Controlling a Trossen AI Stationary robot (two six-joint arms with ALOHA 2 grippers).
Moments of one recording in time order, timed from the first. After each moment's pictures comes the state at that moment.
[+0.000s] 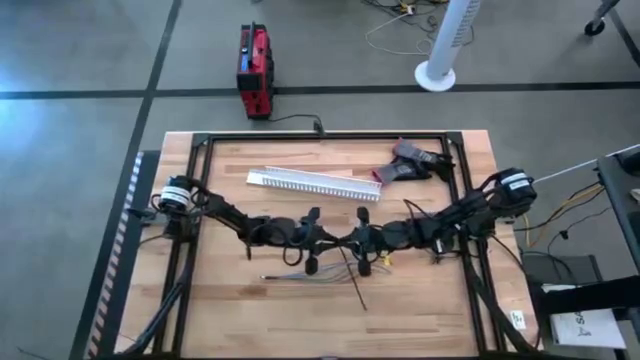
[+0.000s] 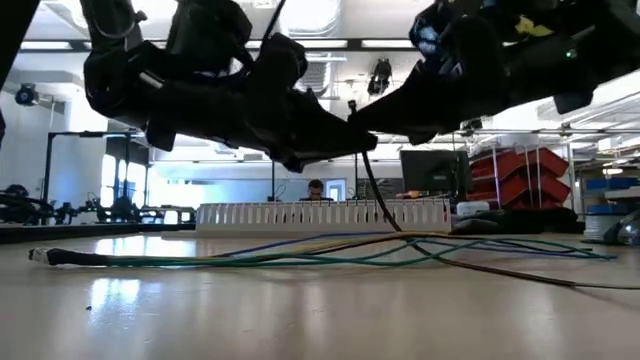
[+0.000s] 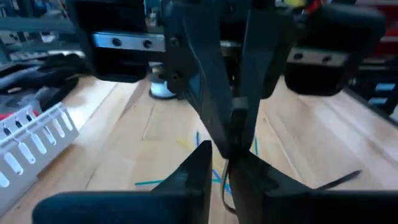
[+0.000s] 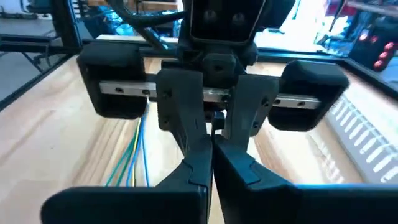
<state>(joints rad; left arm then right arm) -0.15 1.91 0.70 1.11 -0.11 -0.07 0.26 1.75 0.55 0.91 0.28 -0.01</state>
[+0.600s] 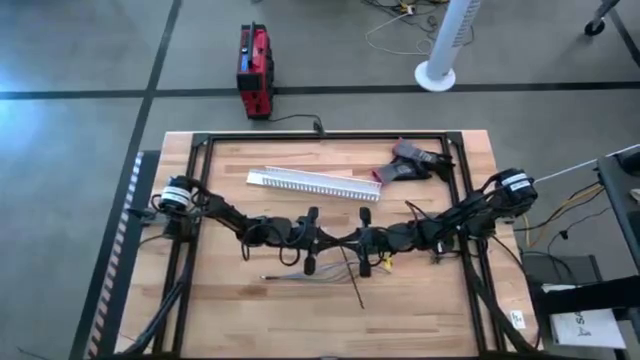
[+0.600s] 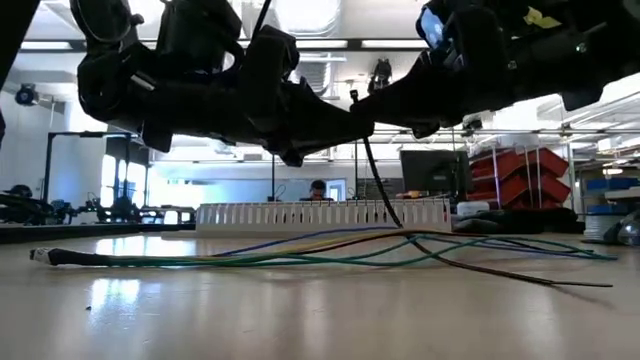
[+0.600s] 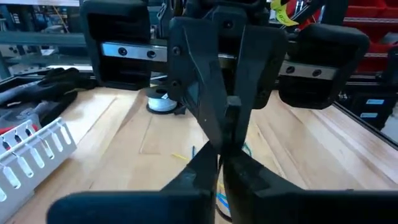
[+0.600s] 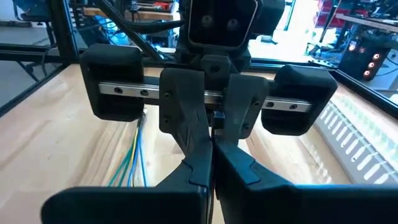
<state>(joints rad) -0.15 1.91 0.70 1.15 -0.11 -0.06 0.27 1.75 0.55 0.94 0.29 -0.01</state>
